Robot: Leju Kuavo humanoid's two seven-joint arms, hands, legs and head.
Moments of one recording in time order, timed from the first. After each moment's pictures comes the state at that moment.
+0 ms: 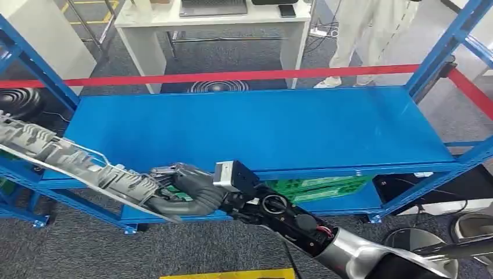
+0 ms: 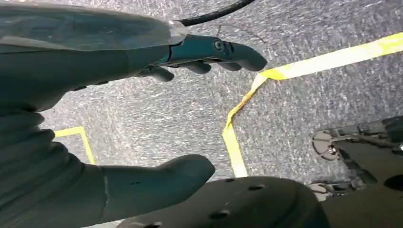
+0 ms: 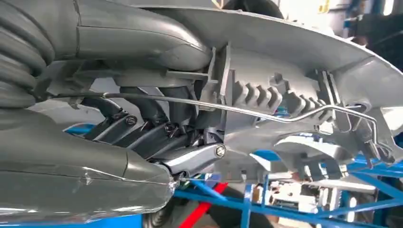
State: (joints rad) left arm -0.13 0.09 -1.22 -0.21 1.00 0.12 -0.02; right arm -0.39 0.12 0.79 -1.41 -0.43 0.27 -0.47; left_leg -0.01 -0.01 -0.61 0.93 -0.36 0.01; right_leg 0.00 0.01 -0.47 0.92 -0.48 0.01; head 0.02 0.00
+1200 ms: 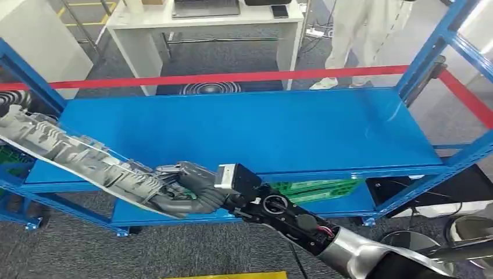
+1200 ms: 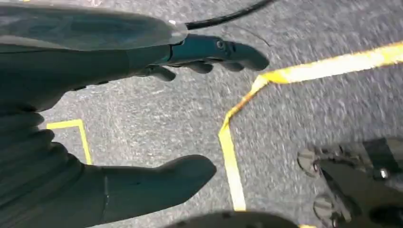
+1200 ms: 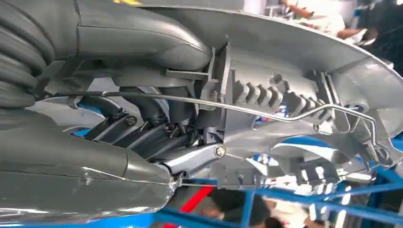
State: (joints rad) left arm -0.13 0.15 -1.20 -0.21 1.02 0.12 -0.02; right arm -0.39 0.10 0.78 -1.40 -0.38 0.25 -0.52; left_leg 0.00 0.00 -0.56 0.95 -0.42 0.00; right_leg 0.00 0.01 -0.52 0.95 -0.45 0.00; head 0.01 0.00
